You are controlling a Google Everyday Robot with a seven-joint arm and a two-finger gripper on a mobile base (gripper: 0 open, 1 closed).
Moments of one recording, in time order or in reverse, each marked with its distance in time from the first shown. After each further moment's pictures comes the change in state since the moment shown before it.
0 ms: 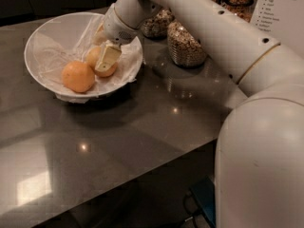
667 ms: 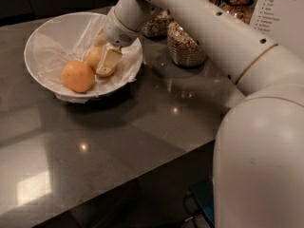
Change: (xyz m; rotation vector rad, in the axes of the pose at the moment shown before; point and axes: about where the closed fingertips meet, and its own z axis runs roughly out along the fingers) arm 0.004 0.006 0.007 -0.028 0.012 -0.002
